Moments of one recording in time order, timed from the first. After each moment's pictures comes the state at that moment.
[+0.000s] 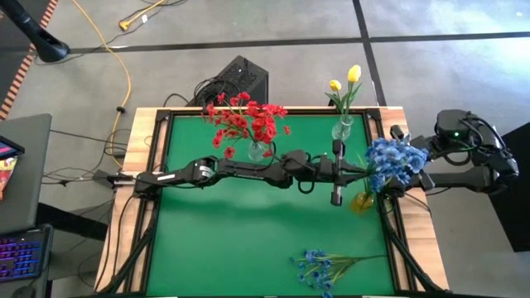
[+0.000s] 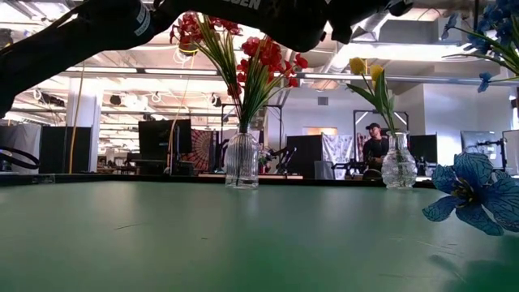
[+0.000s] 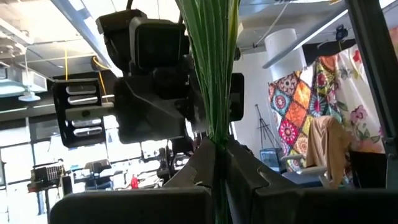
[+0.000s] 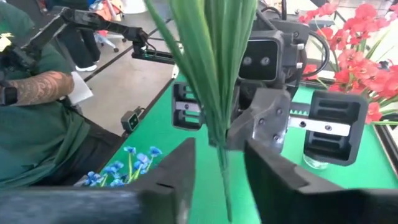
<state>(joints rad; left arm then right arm) -0.01 2.60 2.36 0.76 0.17 0.14 -0.18 0.53 1.20 -1.04 -0.46 -0.19</state>
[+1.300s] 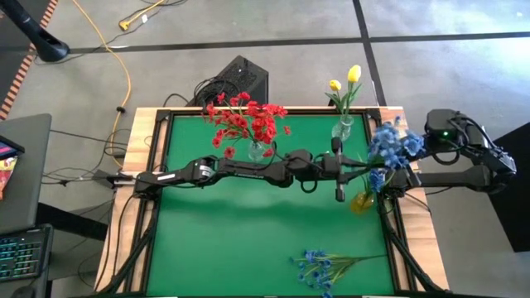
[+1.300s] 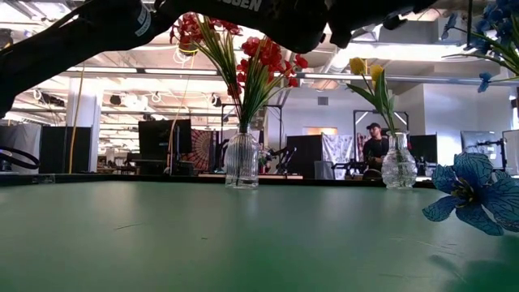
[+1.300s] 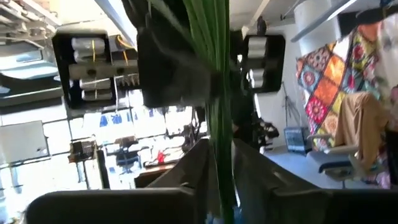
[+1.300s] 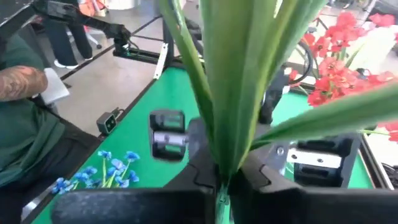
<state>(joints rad) 0.00 2.60 2.36 0.67 0.06 0.18 -0.18 0.56 1.15 -0.94 -0.41 -0.23</state>
